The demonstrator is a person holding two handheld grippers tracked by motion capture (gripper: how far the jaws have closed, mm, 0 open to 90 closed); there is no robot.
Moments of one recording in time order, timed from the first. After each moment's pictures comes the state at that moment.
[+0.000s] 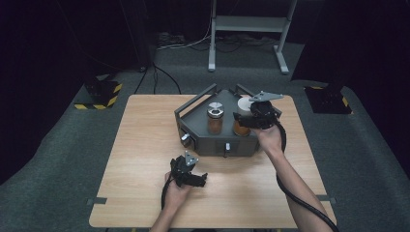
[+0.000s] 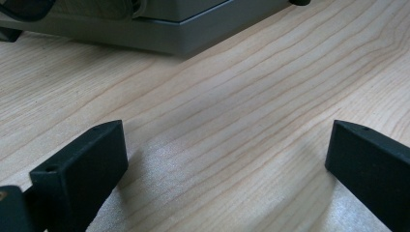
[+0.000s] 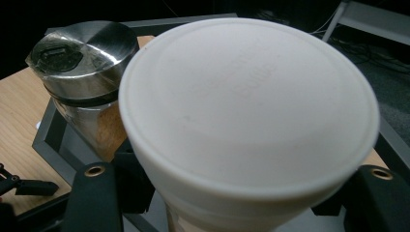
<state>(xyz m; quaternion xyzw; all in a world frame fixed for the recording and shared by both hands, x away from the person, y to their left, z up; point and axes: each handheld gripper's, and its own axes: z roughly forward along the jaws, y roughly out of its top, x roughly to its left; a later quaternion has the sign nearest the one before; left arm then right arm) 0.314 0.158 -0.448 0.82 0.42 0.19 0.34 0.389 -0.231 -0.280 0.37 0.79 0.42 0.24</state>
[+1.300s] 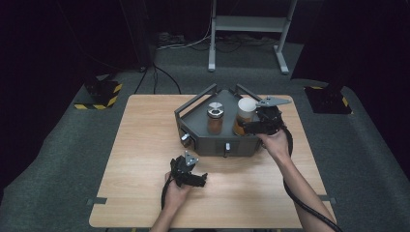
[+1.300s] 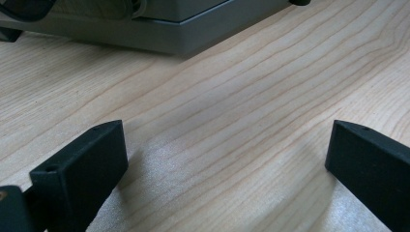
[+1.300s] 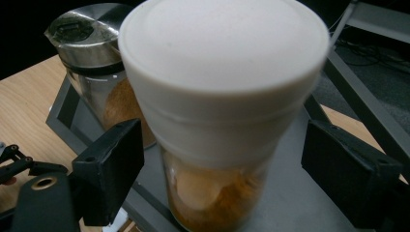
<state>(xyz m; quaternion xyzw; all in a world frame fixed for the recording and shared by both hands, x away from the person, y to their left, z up) 0.311 0.157 -0.452 0.81 0.43 0.19 0.36 0.378 -0.257 -0.287 0.36 0.79 0.43 0.23</state>
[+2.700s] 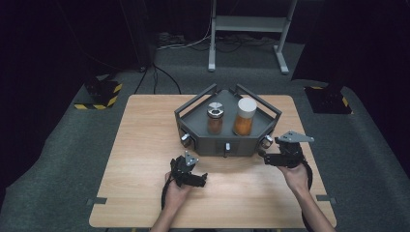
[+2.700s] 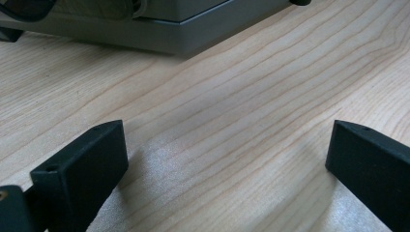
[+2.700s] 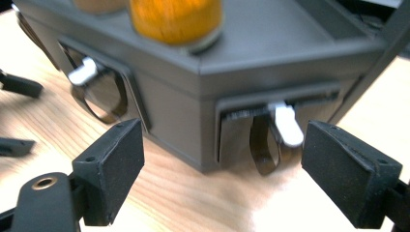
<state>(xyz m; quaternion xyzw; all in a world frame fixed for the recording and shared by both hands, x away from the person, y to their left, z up) 0.311 0.156 -0.452 0.81 0.43 0.19 0.35 0.317 -0.317 -0.359 0.40 0.78 0.41 0.23</state>
